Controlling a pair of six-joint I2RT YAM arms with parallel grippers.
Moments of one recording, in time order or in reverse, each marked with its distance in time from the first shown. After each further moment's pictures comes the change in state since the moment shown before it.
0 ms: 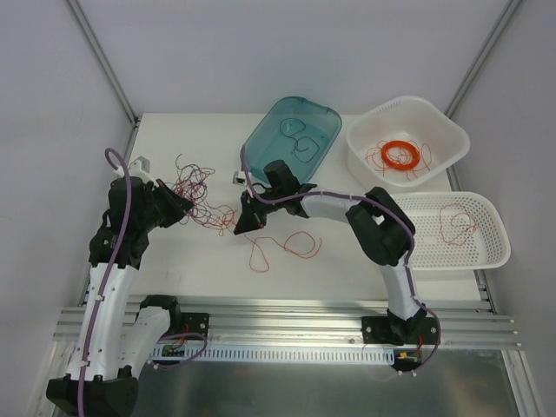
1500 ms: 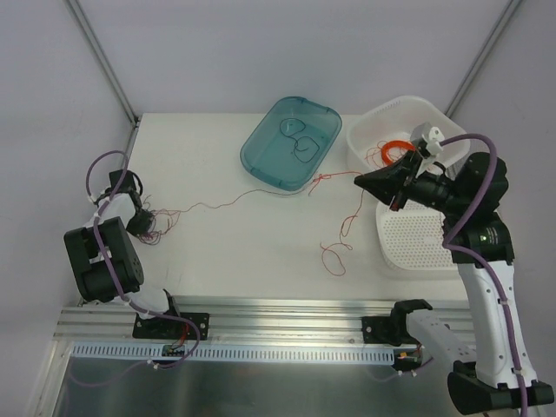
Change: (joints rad) left arm 0.376 0.771 -0.032 0.145 -0.504 -0.020; right arm -0.652 -1.242 -0.185 -0.548 0.014 -0.074
